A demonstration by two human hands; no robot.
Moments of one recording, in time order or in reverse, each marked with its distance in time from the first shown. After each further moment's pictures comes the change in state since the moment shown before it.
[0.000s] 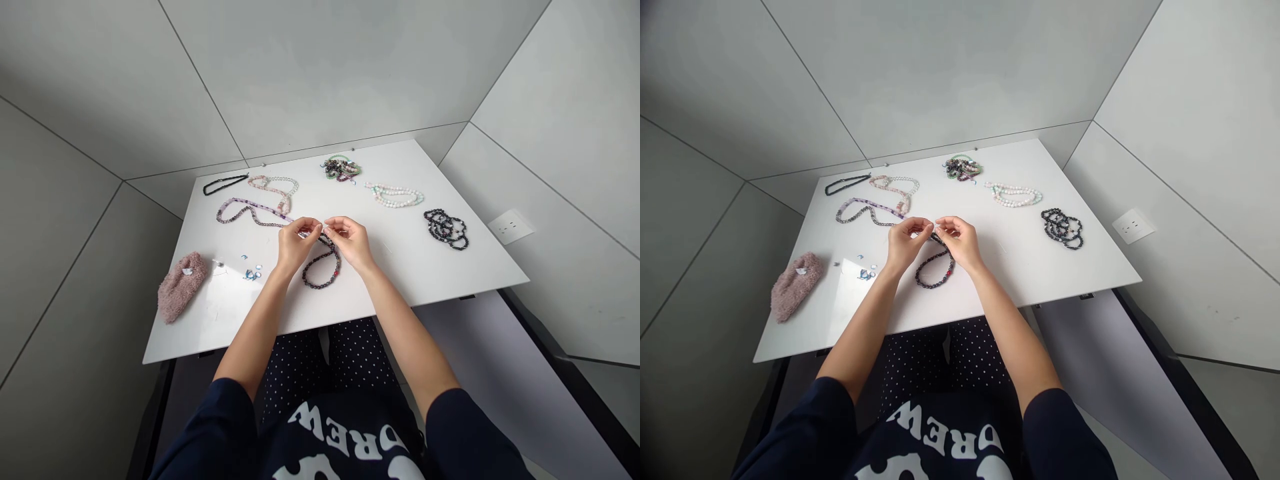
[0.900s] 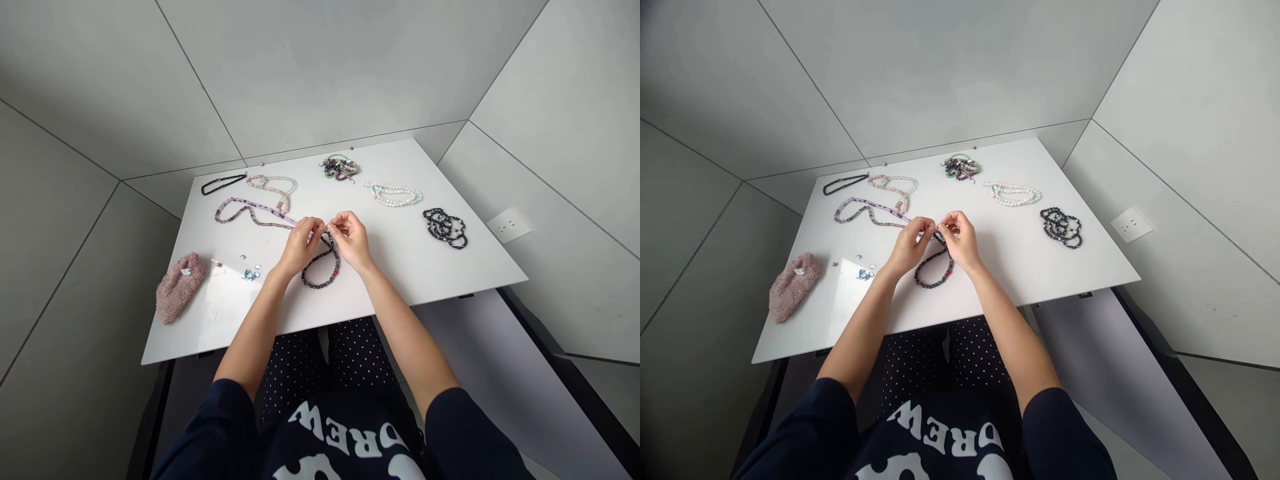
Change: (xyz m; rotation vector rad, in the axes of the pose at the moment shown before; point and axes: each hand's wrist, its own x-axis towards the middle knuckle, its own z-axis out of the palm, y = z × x) left_hand 0.001 -0.004 -0.001 0.085 -0.240 0.227; right_hand 0.002 0.005 0.000 -0.006 0.046 -0.089
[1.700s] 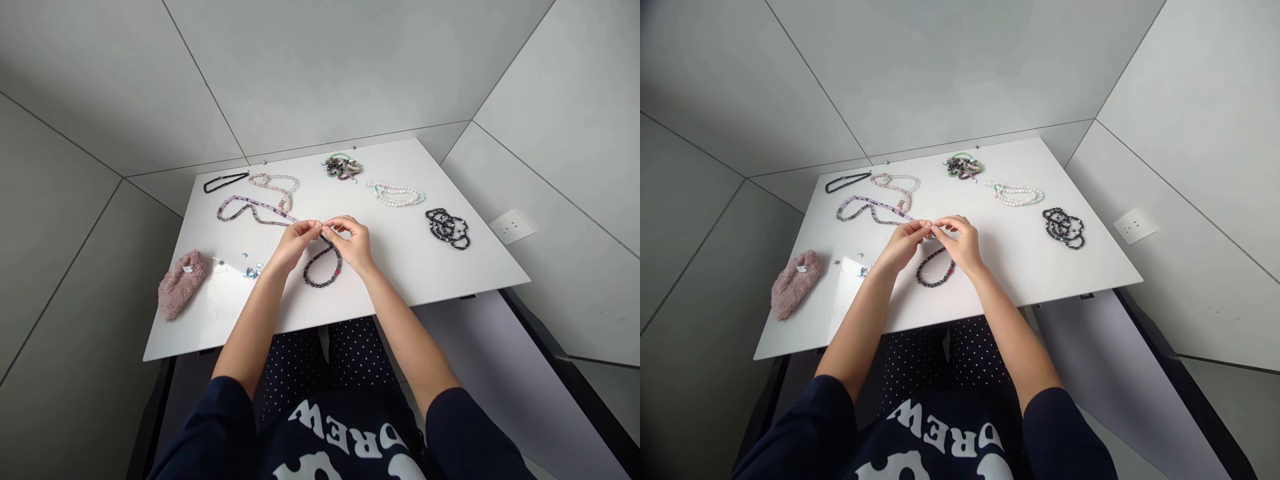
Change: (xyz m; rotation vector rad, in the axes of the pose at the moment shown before) left_hand 0.003 0.005 -0.011 -0.585 -0.042 -0.474; right_hand -0.007 -0.015 0.002 -0.181 -0.019 -0.121
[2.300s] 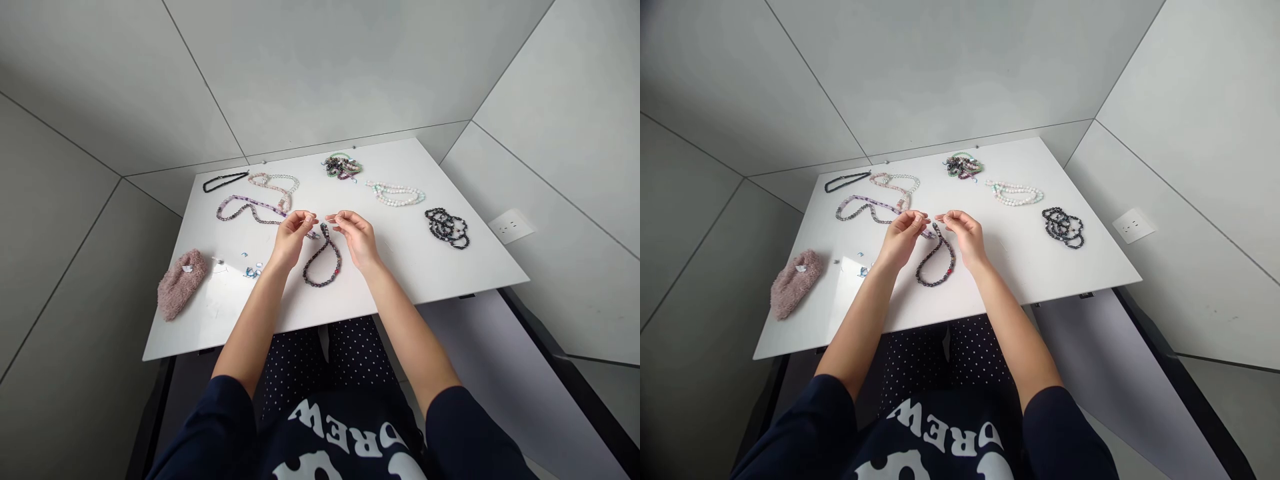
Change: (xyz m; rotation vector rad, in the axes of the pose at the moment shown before) left_hand 0.004 -0.006 0.001 -0.218 0.199 0.095; right_hand 0.006 -0.004 -0.004 0.499 0.025 0.320
